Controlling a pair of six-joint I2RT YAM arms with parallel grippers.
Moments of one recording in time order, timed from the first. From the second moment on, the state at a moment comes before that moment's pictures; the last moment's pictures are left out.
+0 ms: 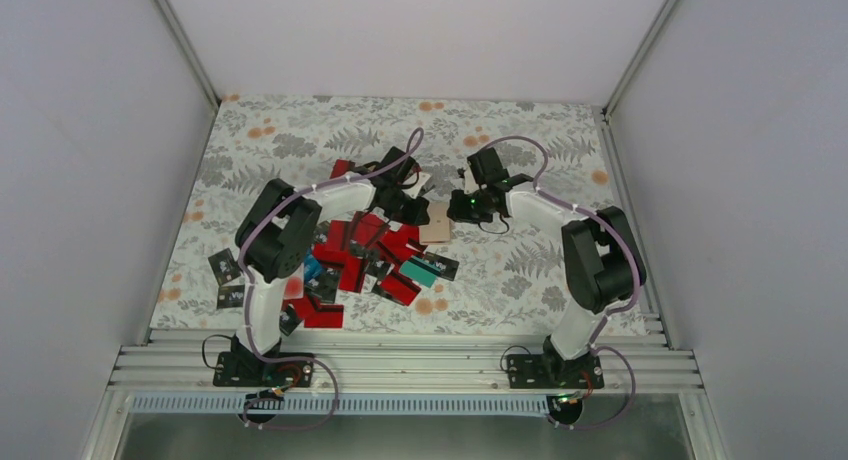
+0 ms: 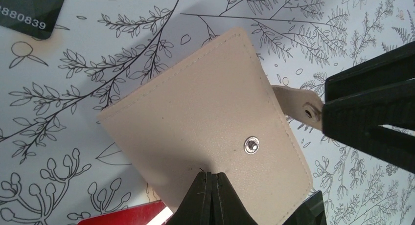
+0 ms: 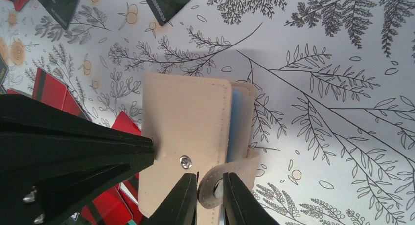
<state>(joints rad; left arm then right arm) -0.61 2.06 1.39 -0.41 0.45 -0.26 0.43 1.74 1.11 -0.44 -0.28 0.45</state>
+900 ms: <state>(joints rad) -0.61 2.10 1.43 -0.41 0.48 -0.26 0.45 1.77 1.12 -0.45 -0.26 0.44</state>
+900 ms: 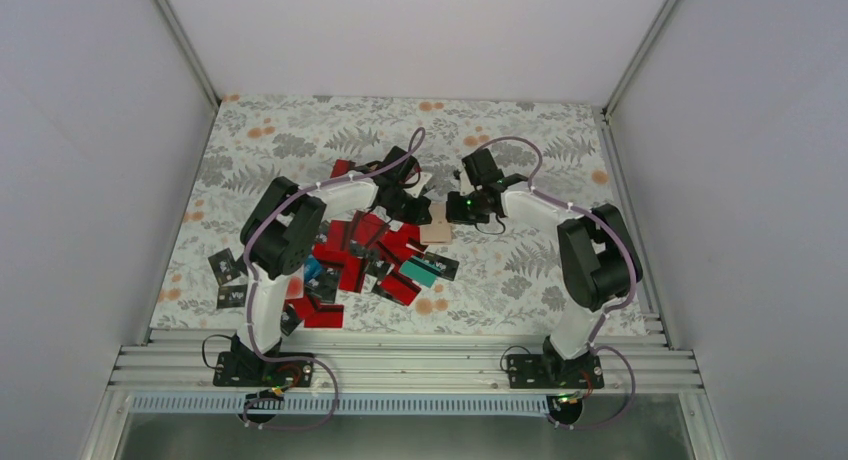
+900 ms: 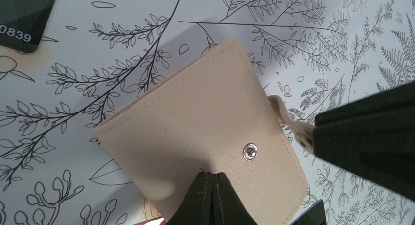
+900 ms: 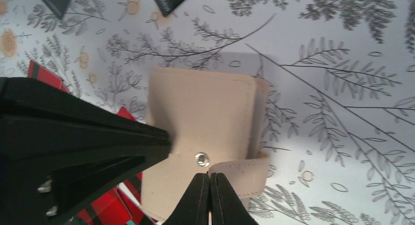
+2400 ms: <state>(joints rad) -0.61 2.11 1.43 -0.40 0.48 -0.26 0.51 1.86 1.21 -0.51 -0.18 0.46</state>
